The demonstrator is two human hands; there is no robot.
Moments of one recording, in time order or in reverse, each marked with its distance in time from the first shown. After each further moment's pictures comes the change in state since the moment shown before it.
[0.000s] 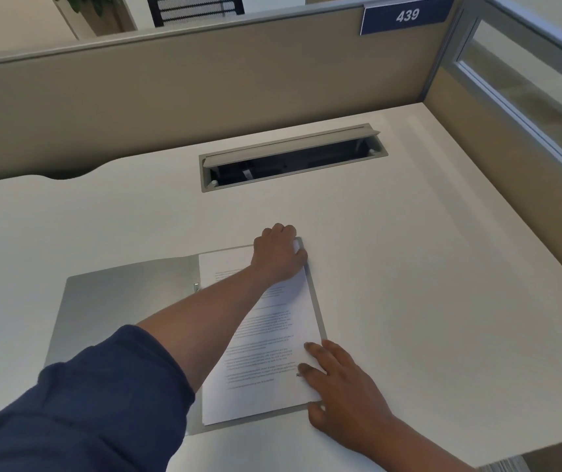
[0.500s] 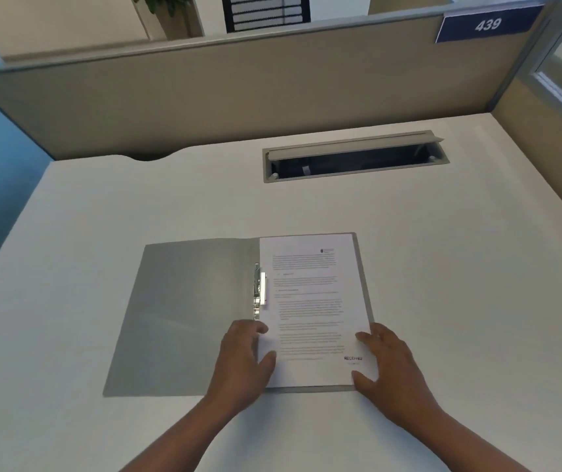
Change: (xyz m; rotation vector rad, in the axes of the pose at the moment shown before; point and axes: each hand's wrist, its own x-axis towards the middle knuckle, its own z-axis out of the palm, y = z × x) left_hand -0.261 -0.099 0.011 -0.419 0.137 -0.340; right_hand 0.003 -0.007 0.002 0.323 0.000 0.313
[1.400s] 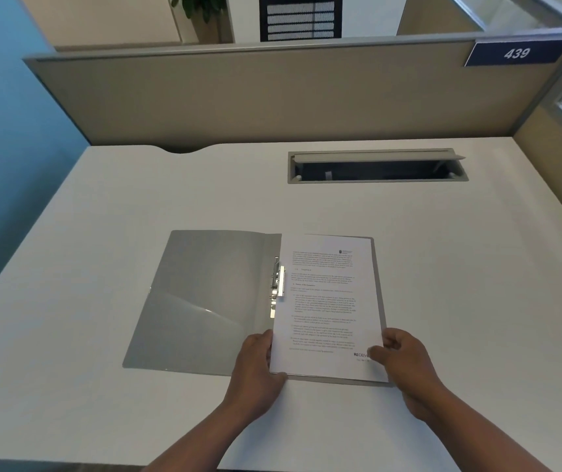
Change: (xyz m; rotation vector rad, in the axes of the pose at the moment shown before) left_hand -0.034 -0.015 0.017 -0.093 -0.058 -0.045; right_hand 0.014 -0.020 -0.012 0.709 0.021 0.396
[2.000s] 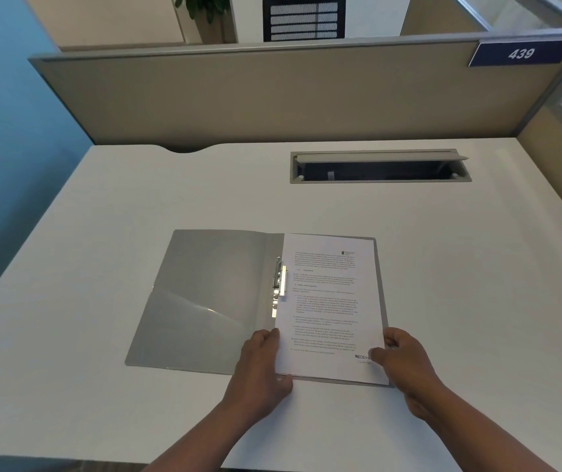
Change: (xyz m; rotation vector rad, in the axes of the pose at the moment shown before) left_hand -0.002 0.000 -0.002 0.225 -0.034 0.065; right_hand 0.006 0.003 0.004 -0.085 0.002 0.004
